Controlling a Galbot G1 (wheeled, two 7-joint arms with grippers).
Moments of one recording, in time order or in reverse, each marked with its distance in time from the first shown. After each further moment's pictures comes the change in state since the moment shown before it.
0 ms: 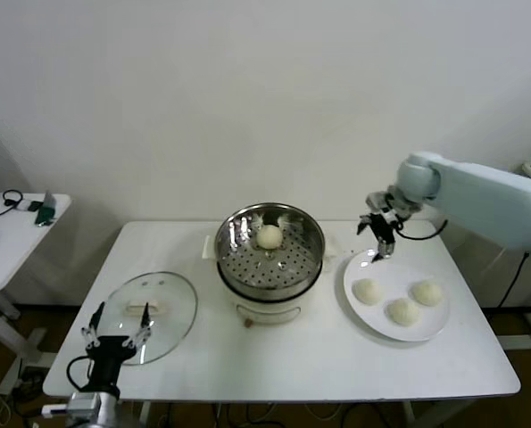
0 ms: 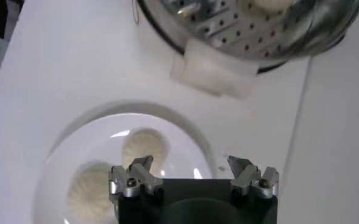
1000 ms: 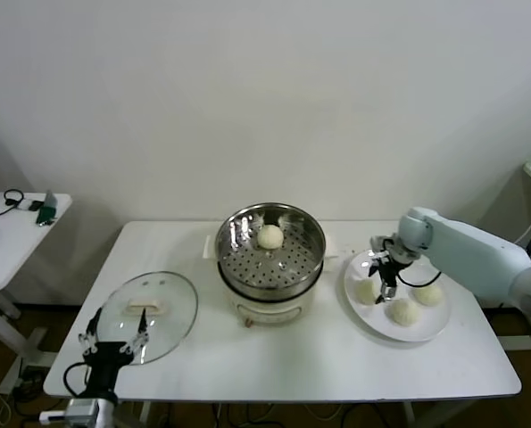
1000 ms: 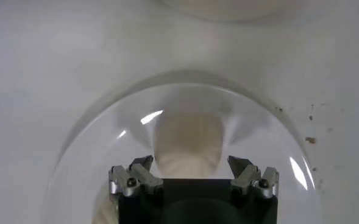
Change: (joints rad) left arm 0.021 -0.012 -0.009 0.003 0.009 -0.005 0.000; right arm -0.307 0.077 0.235 -0.222 -0.103 -0.044 -0.007
